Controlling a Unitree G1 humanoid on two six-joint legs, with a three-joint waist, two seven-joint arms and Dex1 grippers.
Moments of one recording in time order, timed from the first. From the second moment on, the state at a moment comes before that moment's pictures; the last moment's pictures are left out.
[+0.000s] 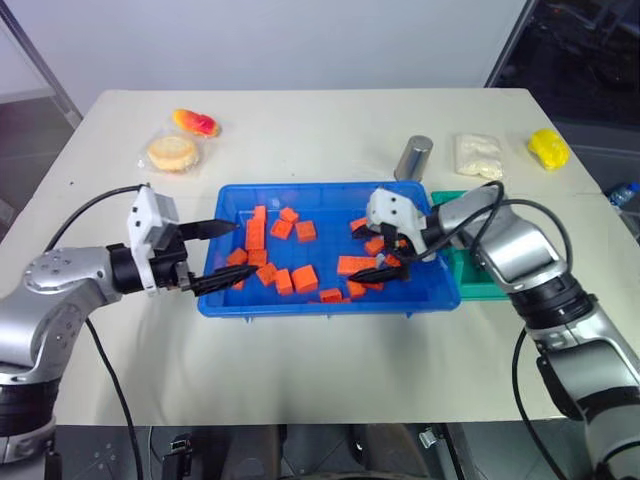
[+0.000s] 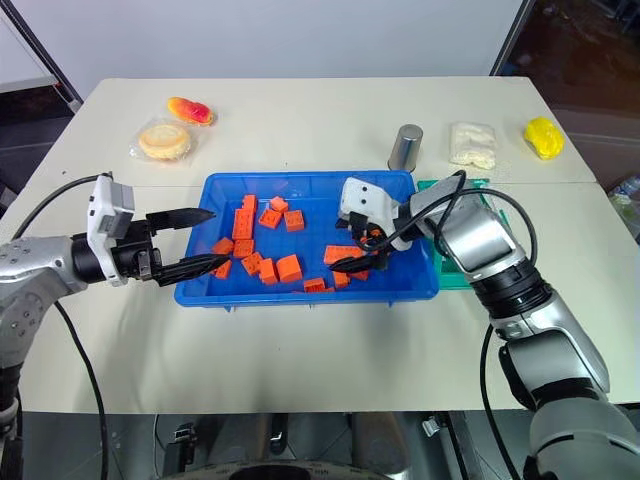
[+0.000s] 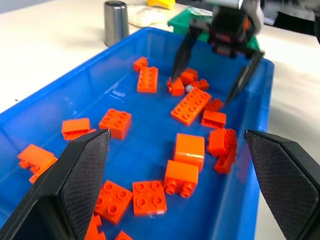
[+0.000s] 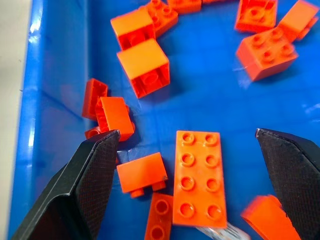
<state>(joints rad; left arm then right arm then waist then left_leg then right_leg) -0.23 0.81 0.22 -0.35 -0.71 0.60 -0.98 -0.80 -0.65 0.40 0.06 0.13 0.60 1.22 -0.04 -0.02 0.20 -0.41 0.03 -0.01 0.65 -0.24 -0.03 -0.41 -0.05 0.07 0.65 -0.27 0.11</state>
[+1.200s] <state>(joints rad) -0.23 0.76 0.21 -0.38 -0.70 0.58 -0.89 -0.91 -0.47 0.38 0.20 0.04 0.44 1.10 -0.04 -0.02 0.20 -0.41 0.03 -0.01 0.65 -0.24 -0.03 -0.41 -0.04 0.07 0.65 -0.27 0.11</state>
